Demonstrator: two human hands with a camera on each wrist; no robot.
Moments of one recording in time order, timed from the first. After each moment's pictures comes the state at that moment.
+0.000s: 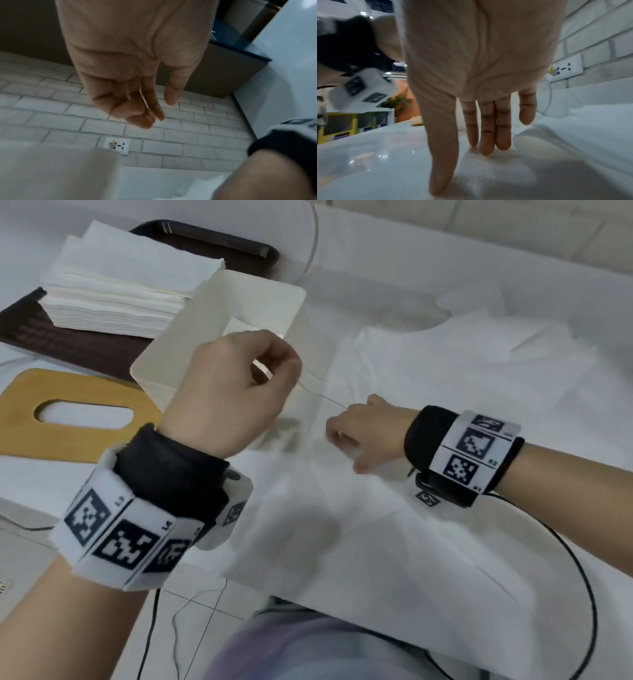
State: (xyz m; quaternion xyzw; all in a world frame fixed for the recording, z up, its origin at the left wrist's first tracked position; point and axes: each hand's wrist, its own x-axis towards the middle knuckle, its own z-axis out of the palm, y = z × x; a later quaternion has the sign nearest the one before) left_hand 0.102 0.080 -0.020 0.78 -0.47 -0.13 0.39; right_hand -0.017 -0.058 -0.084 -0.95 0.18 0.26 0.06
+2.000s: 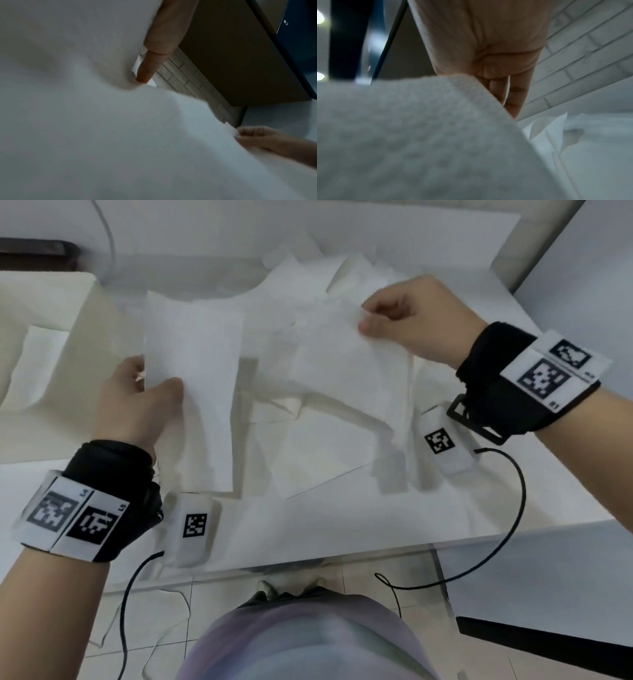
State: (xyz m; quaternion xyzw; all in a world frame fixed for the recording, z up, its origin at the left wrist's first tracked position) left_hand 0.039 0.040 -0.086 0.71 -0.34 -0.31 0.54; right_hand -0.227 -0.063 -0.007 -0.82 0.46 -0.21 0.28
